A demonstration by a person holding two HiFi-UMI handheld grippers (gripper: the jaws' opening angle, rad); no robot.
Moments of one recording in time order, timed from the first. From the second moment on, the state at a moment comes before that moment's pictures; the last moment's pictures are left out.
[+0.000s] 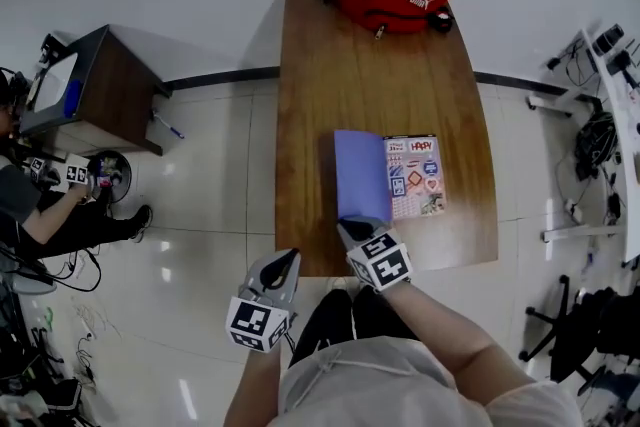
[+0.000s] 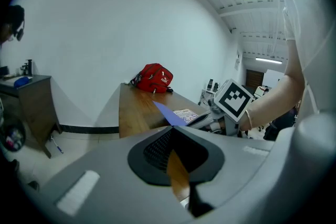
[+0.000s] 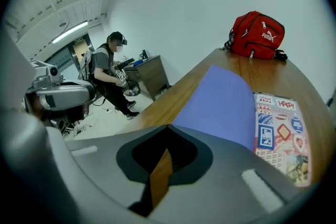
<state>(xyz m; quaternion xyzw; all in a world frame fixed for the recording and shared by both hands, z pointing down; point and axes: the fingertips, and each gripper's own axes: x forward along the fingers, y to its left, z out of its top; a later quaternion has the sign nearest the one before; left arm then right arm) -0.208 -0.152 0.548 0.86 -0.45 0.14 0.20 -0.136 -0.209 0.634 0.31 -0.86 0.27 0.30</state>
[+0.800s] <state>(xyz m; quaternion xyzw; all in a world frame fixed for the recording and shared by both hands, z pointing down) -0.223 -0.171 0.570 0.86 -0.44 0.14 0.22 -0.123 -0.215 0.628 0.34 -0.85 0.31 0.24</state>
